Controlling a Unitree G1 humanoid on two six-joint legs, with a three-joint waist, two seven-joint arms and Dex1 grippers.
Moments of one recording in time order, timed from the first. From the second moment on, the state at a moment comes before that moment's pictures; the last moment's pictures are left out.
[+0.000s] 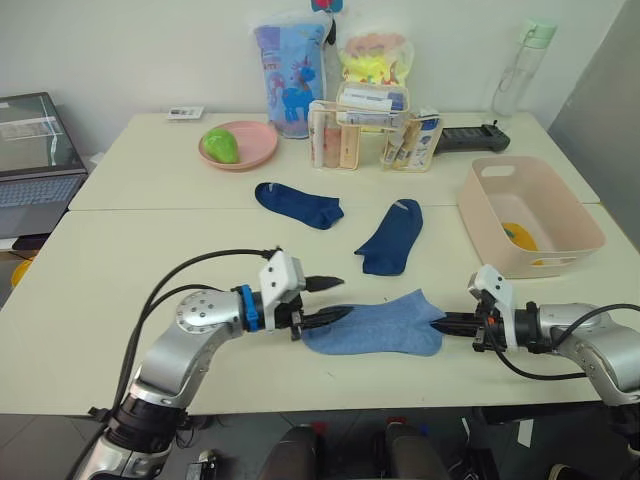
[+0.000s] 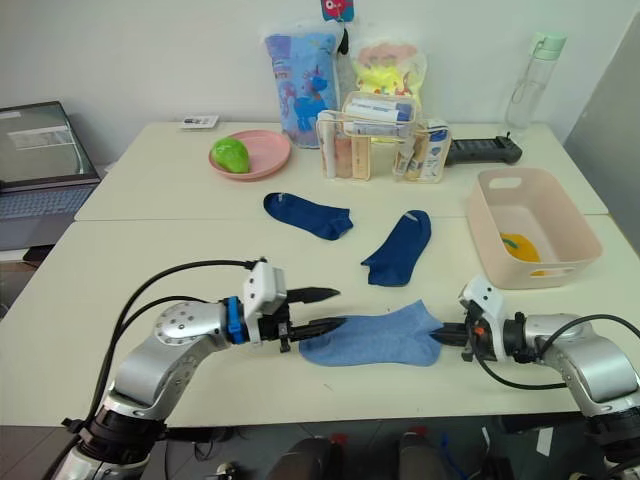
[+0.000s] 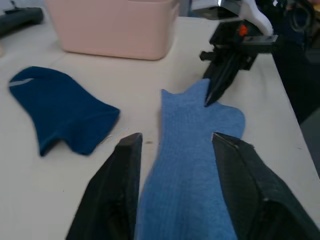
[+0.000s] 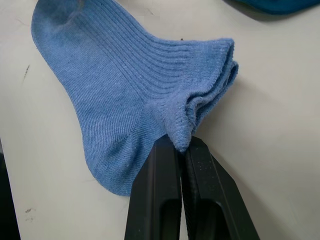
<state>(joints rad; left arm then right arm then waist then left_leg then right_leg) -0.28 0.54 -0.22 -0.23 -0.34 0.31 -1.00 -0.18 -0.82 0.06 -0.23 0.47 0.75 0.99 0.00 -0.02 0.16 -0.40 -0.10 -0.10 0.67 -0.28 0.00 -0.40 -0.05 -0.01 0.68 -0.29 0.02</state>
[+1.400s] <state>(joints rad) -0.26 0.62 -0.15 -0.21 -0.33 0.48 -1.02 -0.41 -0.47 0.18 -0.26 0.74 1.03 0.82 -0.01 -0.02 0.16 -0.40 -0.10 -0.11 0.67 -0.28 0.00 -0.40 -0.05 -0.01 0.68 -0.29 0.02</state>
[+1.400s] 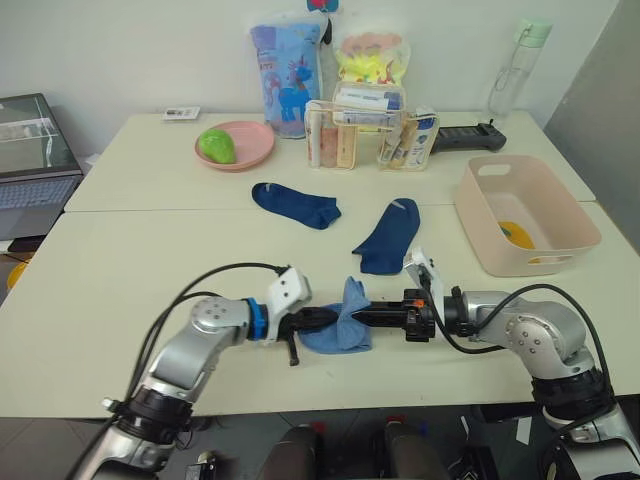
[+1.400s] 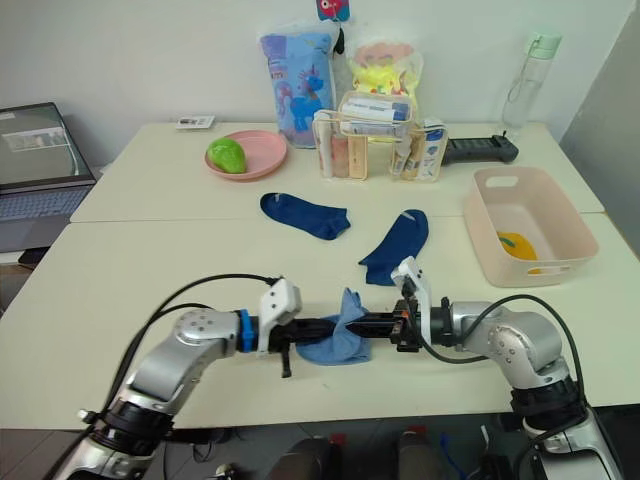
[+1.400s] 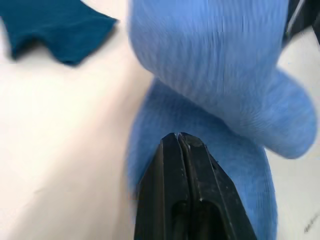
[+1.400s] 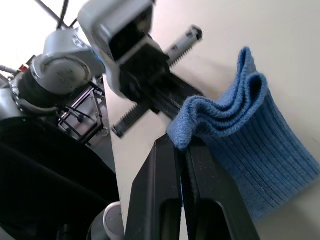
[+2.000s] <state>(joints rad) -0.31 0.64 -0.09 -0.33 -0.43 0.53 -1.00 -0.45 -0.48 0.05 -0.20 0.85 1.13 0.83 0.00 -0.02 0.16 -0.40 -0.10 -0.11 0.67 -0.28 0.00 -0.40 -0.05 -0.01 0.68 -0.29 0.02</state>
